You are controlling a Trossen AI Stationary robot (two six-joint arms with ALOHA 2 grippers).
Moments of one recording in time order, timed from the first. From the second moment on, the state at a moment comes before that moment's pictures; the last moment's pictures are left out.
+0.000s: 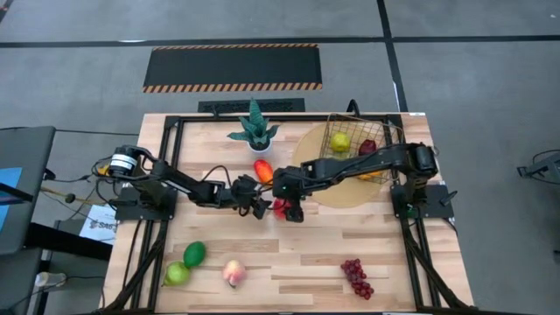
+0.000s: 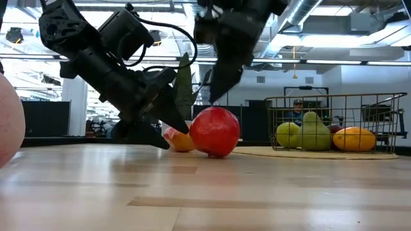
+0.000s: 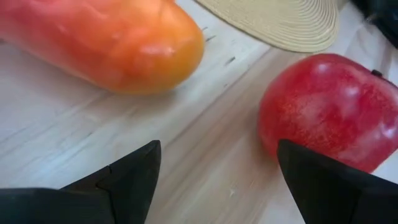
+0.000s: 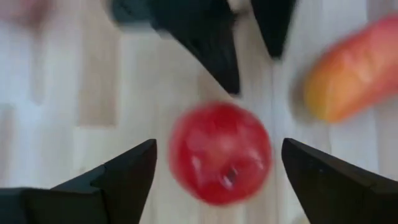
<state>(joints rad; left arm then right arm) -0.10 1.68 0.57 0.41 -0.31 -0.87 0.03 1.89 1.47 -0.65 -0.05 0.07</state>
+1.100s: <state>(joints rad) -0.10 1.68 0.57 0.40 -0.31 -0.89 0.06 2.00 1.47 -0.61 -0.05 0.07</state>
